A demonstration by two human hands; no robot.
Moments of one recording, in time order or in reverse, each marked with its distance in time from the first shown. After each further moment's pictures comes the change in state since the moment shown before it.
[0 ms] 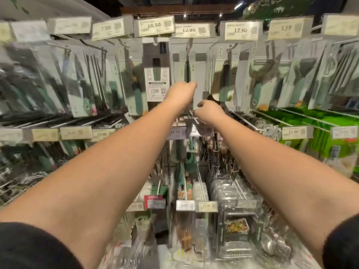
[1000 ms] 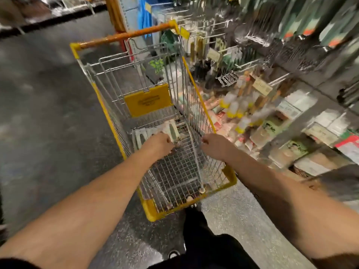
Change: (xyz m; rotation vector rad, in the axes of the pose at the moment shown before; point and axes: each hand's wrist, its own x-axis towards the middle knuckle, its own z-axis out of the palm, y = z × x) left_hand -0.523 -0.460 -0.269 0.463 -0.022 -1.101; right_hand -0.415 -0.195 0.430 -0.259 -1.134 -0.742
